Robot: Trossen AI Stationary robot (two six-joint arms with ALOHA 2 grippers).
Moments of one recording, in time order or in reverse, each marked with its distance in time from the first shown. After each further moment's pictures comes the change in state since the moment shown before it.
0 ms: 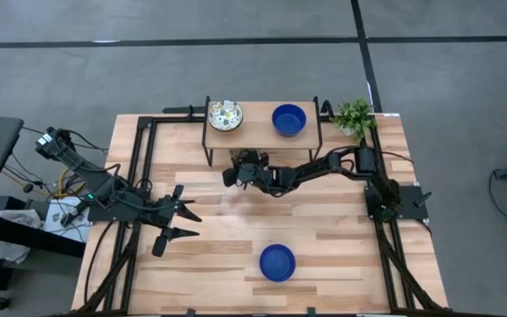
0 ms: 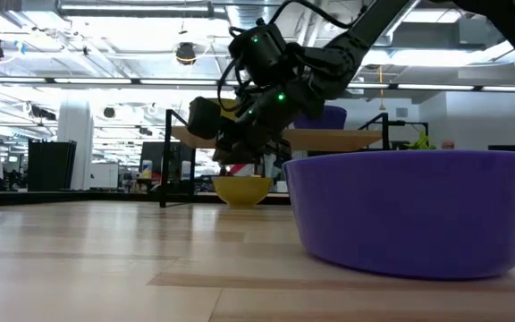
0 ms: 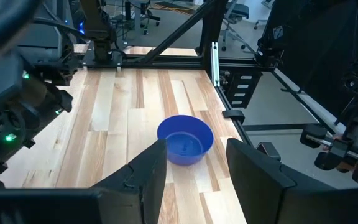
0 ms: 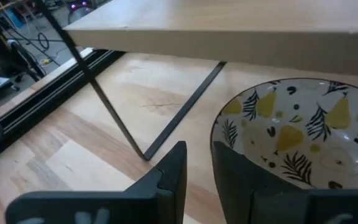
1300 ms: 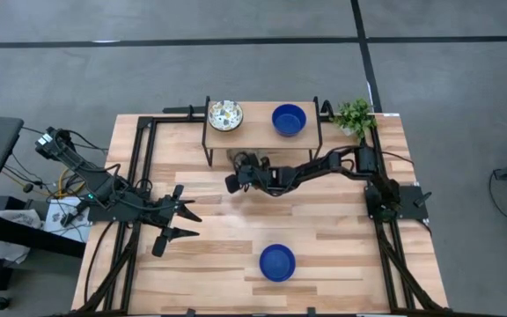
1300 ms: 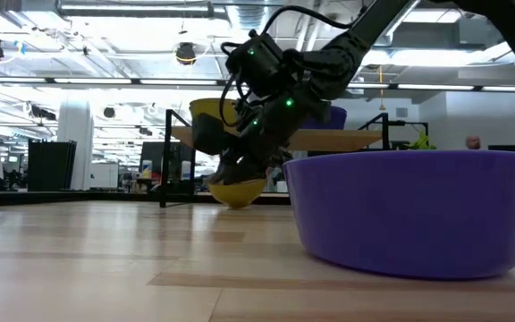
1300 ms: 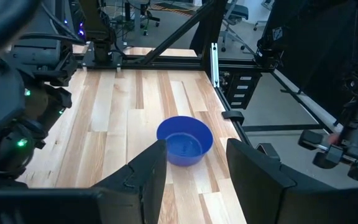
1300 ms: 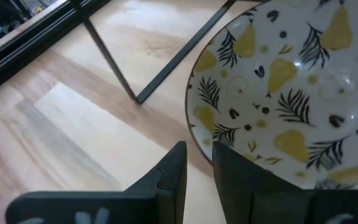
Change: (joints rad) left arm 0.000 0.000 0.000 0.003 0.000 0.000; right arm 0.002 -0.001 0.000 -0.167 -0.138 0.055
